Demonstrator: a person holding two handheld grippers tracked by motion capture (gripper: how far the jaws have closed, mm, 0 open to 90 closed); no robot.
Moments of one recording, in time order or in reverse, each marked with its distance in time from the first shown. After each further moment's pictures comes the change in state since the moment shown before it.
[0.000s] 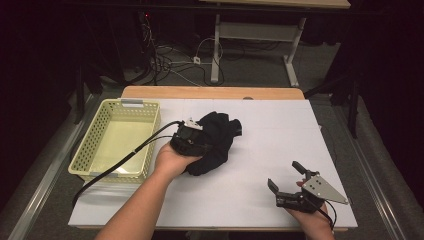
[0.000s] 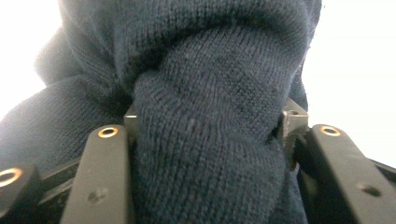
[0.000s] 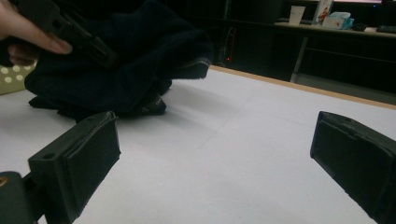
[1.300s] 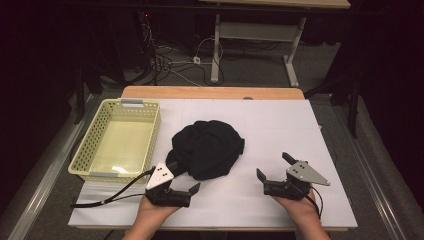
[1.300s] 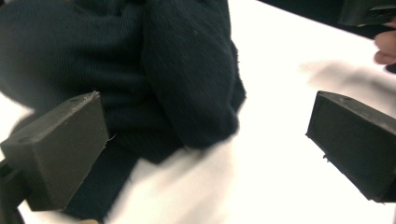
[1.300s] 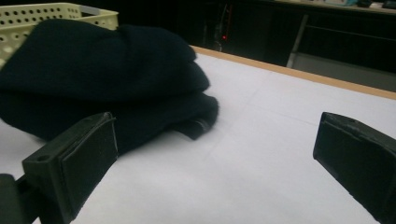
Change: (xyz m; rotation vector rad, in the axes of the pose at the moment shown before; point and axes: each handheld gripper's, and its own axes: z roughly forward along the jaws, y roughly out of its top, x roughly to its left) left arm -0.058 -0.123 -0.062 -0.366 0.007 -0.035; right arm 0.013 0.023 0.037 0.108 -0.024 0.007
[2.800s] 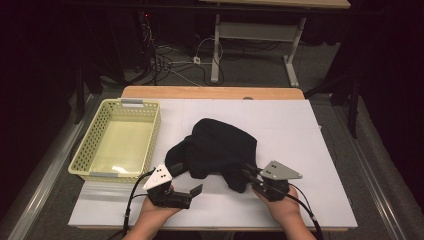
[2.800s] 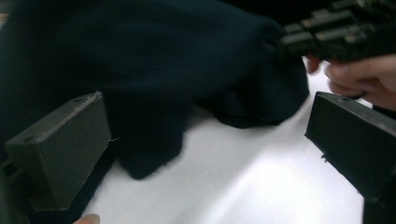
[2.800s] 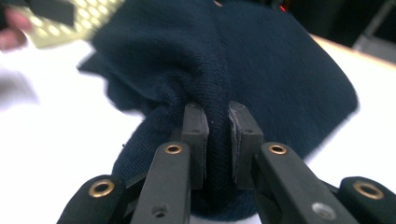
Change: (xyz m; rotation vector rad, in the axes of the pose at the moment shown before) left arm 0.006 -0.003 0.014 -0.091 -0.109 -0.025; right arm 0.033 0.006 0.022 0.155 0.182 -0.107
